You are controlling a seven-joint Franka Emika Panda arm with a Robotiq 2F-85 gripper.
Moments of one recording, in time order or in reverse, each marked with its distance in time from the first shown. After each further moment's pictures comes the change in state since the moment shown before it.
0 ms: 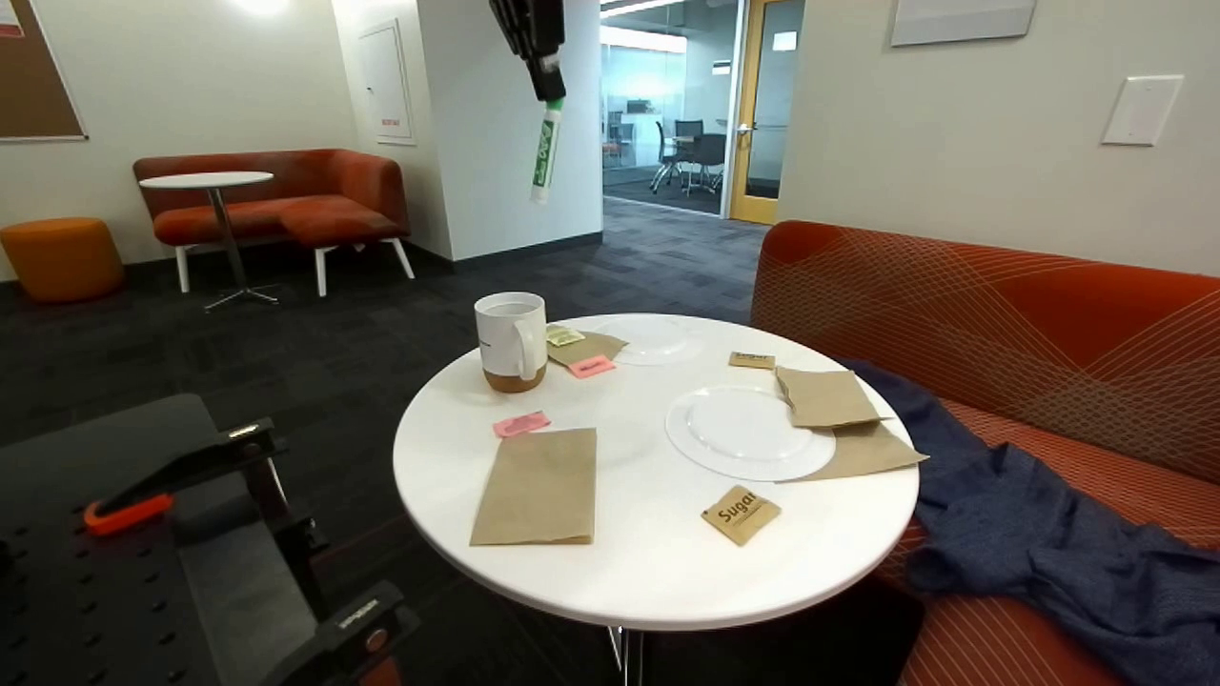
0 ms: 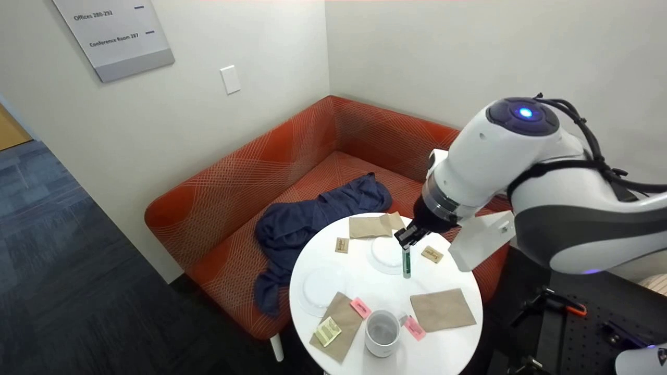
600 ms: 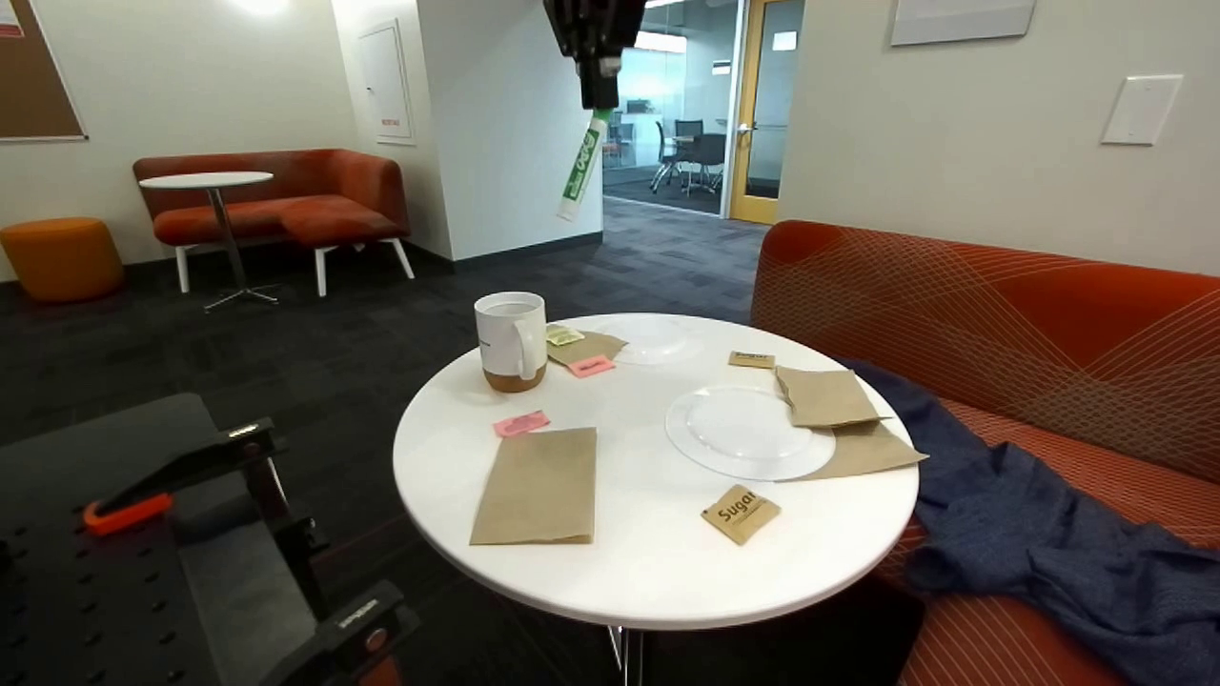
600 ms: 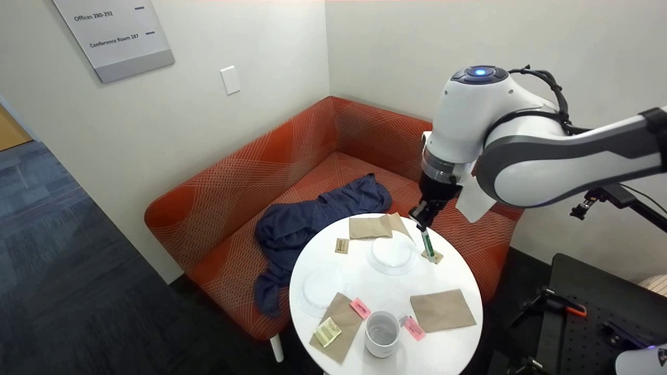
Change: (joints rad) arm -0.198 0.073 0.040 0.131 0.191 -0.255 -0.432
